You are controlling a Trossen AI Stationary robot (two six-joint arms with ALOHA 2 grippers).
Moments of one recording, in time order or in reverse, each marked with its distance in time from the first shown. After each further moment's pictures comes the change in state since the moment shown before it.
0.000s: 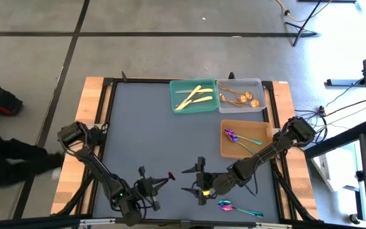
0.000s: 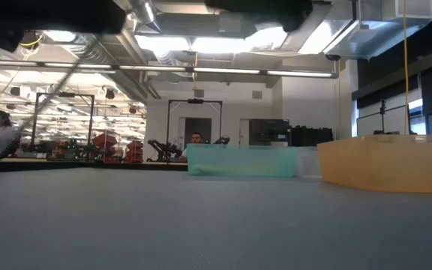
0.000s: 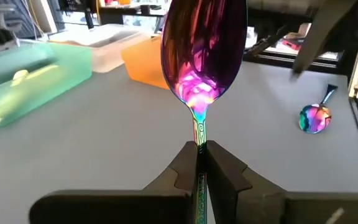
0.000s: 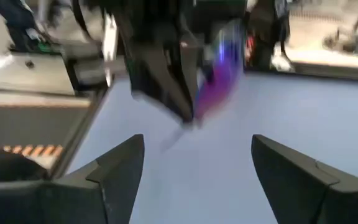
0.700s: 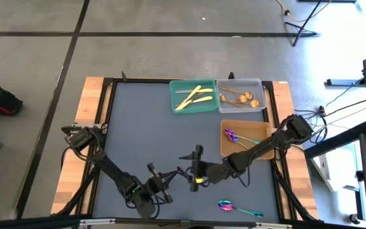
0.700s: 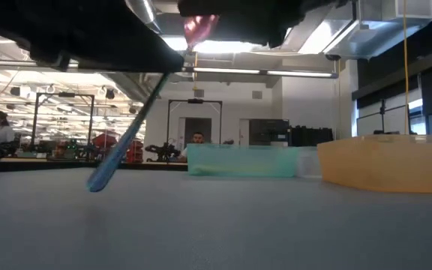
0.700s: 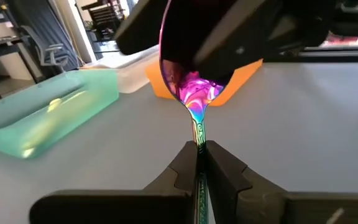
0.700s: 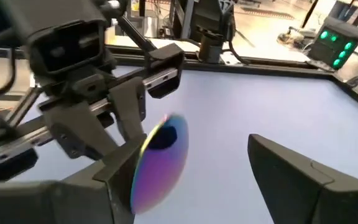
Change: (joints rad) left arm 0.107 0.127 0.000 0.303 -0.072 0.341; right arm -0.118 -0.001 0.000 0.002 0.062 -0.049
